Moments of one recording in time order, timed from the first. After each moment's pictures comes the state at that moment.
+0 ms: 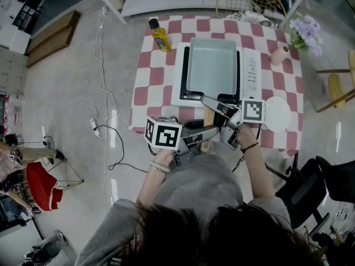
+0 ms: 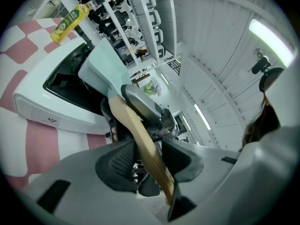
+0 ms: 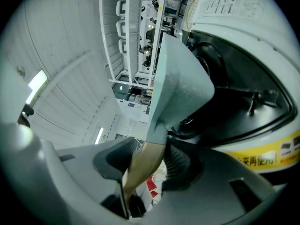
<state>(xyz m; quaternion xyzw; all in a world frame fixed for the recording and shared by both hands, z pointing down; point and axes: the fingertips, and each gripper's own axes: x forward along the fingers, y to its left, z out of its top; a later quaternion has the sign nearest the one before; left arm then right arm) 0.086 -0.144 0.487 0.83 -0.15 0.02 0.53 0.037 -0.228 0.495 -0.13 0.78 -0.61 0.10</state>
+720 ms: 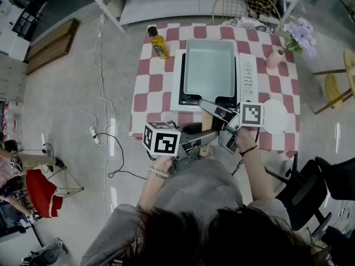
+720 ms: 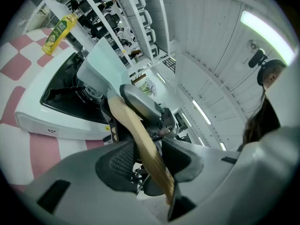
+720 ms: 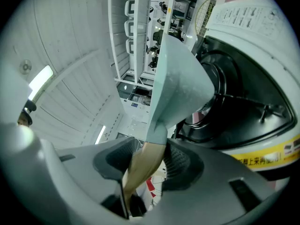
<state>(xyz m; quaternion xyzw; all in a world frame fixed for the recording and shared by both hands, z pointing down) 0.085 -0.143 0.473 0.85 -0.15 0.03 0.50 0.035 -0.228 0.471 -0.12 0.79 -0.59 0.11</state>
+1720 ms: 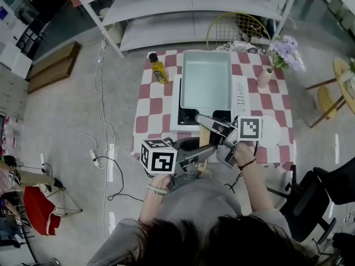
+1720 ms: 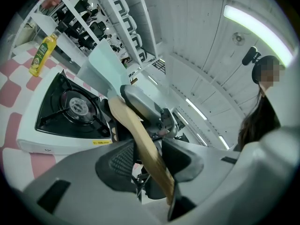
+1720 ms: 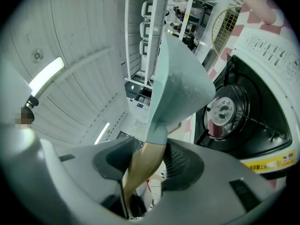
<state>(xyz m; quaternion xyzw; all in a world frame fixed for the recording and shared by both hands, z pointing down) 0.083 -0.138 0.424 0.89 -0.15 0.01 0.44 0.033 -0.223 0.409 -0.11 0.83 -0.53 0.13</state>
